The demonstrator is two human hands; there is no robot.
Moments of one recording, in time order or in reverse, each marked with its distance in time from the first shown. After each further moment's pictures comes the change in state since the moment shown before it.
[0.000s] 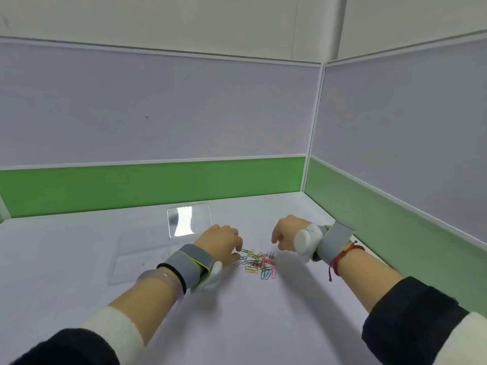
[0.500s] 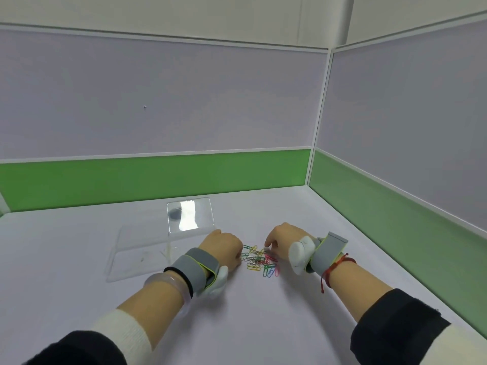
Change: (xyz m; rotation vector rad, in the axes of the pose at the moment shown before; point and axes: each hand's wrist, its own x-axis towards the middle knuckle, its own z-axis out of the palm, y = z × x) left_hand 0.013 0.007 0.023 0.087 -0.118 -0.081; right_hand 0.018 -0.007 0.034 -0.014 0.015 -0.021
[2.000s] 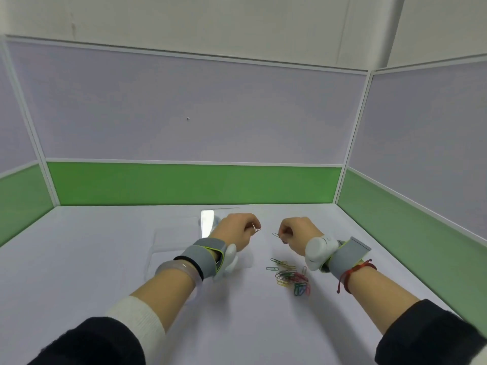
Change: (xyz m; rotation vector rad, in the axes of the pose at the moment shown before) left_hand -0.019 -0.052 -0.031 -0.756 0.368 -0.196; right_hand 0.008 -0.040 -0.035 0.342 0.308 -0.023
